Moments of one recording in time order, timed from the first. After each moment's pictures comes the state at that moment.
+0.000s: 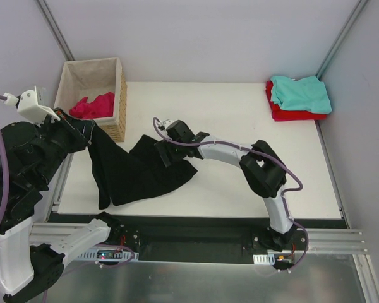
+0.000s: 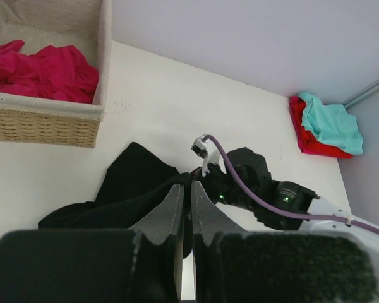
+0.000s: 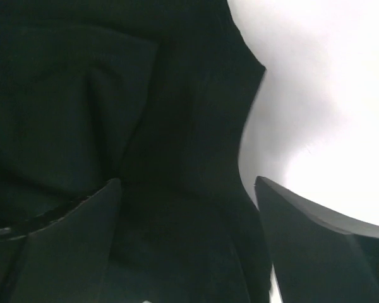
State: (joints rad) left arm -0.46 0.89 1.84 -1.17 -0.33 -0.49; right arm 0.90 2.04 1.50 -0.31 -0.03 0.24
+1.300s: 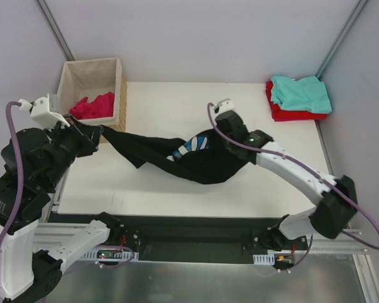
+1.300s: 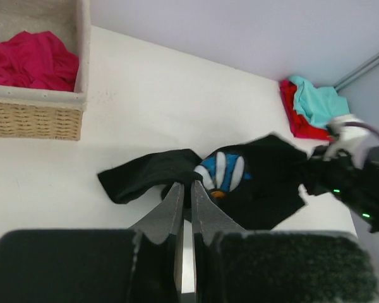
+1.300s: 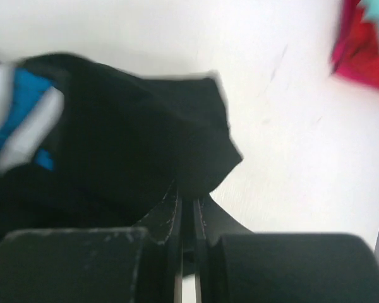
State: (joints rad) left arm -0.46 0.81 1.68 -1.09 -0.27 -0.49; right arm 0.76 1.38 1.23 -0.55 0.56 0.07
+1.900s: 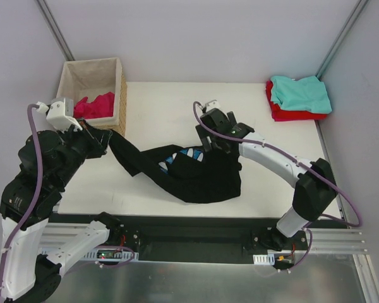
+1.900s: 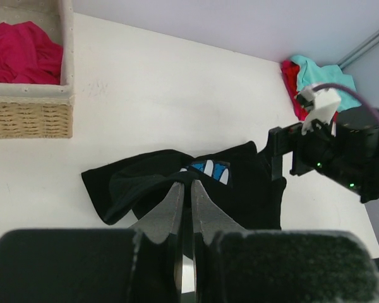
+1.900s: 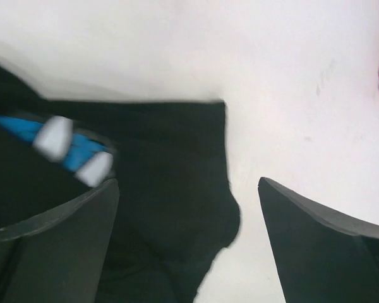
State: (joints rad) left arm -0.46 0.76 1.51 -0.99 -0.21 -0.46; right arm 0.77 1.62 1.32 -0.63 0.52 0.17
